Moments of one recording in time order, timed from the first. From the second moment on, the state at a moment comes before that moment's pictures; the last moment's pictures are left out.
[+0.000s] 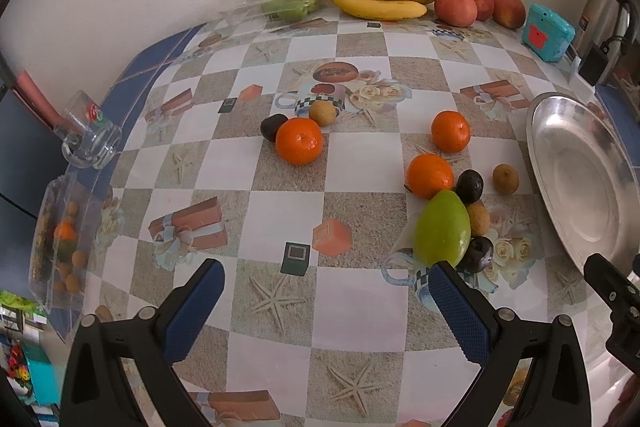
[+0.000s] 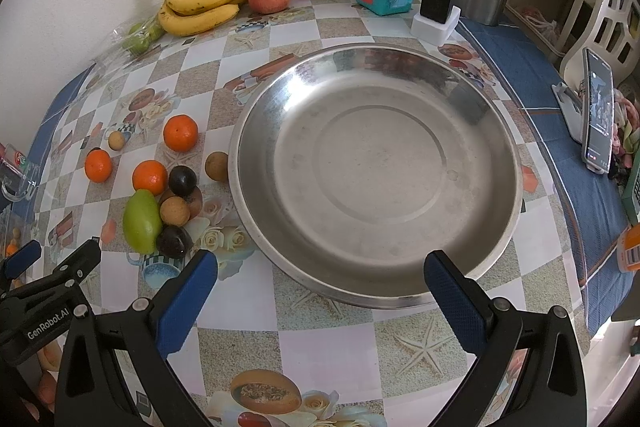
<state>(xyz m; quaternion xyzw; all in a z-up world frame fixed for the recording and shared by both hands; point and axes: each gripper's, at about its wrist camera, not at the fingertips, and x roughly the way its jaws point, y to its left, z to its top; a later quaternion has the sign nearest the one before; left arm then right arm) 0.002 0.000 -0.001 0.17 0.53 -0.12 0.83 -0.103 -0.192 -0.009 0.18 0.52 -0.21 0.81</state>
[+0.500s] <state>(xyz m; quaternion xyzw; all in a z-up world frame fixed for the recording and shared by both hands) 0.052 -0.009 0.040 0.10 0.53 -0.10 0.84 -0.066 -0.177 0.040 0.18 0.46 -0.17 0.86</state>
